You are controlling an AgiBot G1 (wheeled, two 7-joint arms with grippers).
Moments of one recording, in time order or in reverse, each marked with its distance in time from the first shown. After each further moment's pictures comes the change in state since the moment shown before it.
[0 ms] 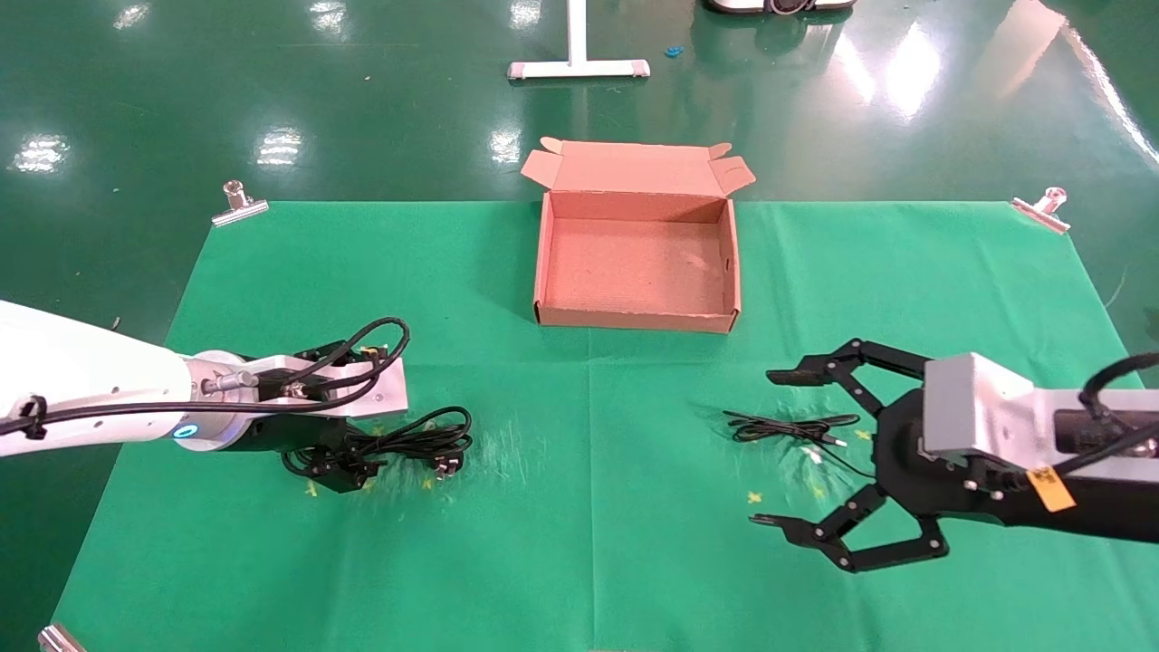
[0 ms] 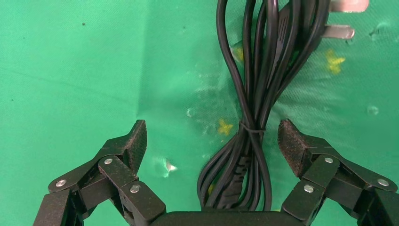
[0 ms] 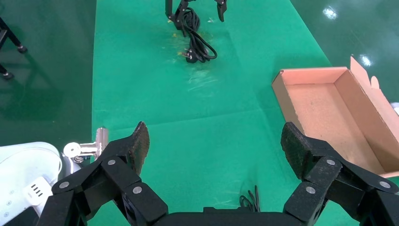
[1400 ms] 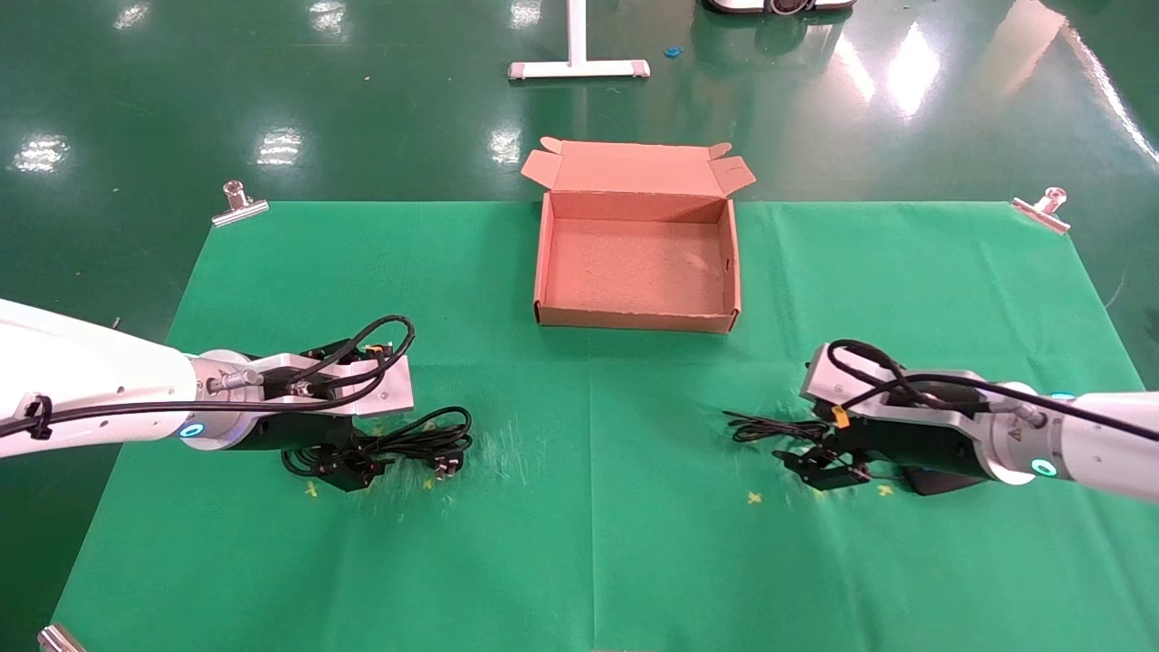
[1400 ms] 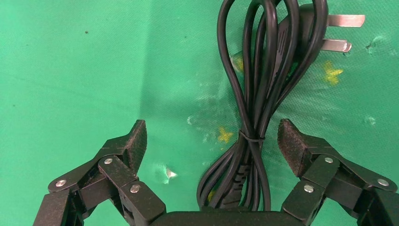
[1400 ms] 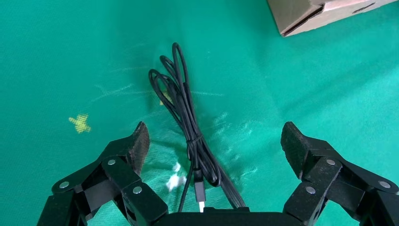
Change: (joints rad) left arm 0.002 0.013 0.002 -0.001 0.006 -0.008 -0.008; right arm 0.058 -0.245 -0.216 -0.112 -0.717 0.339 0.316
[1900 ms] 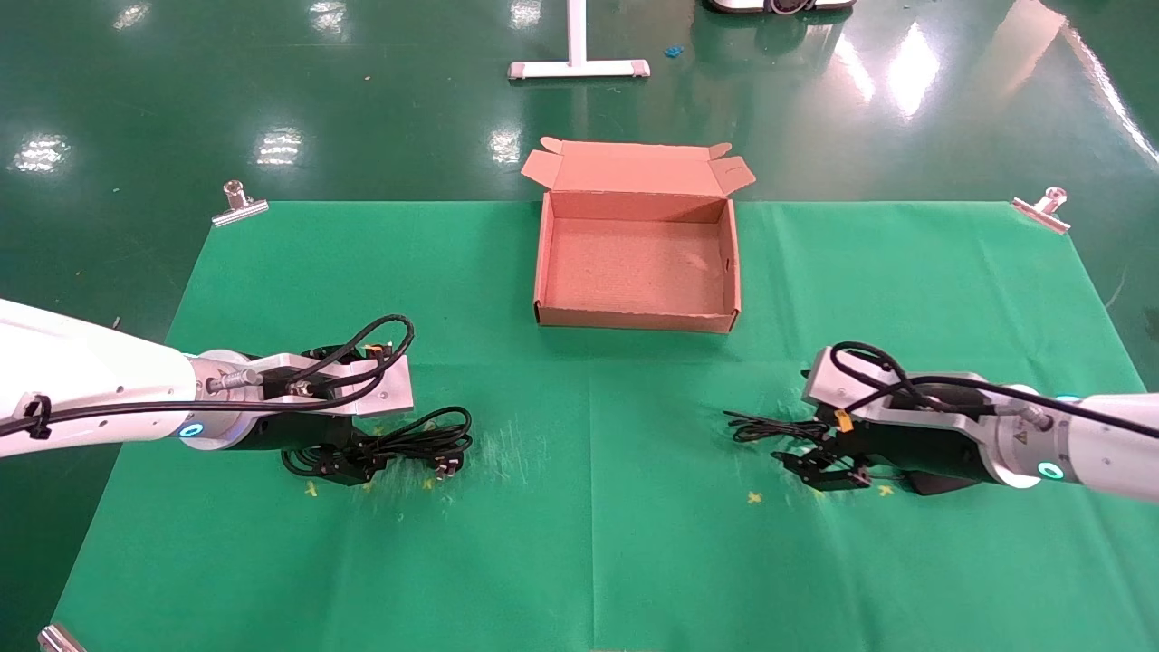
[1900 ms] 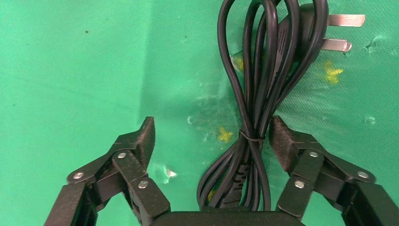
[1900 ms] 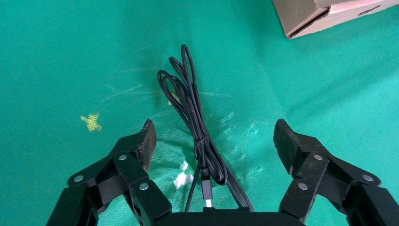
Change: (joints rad) left arm 0.000 -0.001 -0.001 0.000 -0.001 0.000 0.000; right arm 0.000 0.005 0.002 0.004 0.011 -0.010 -0.002
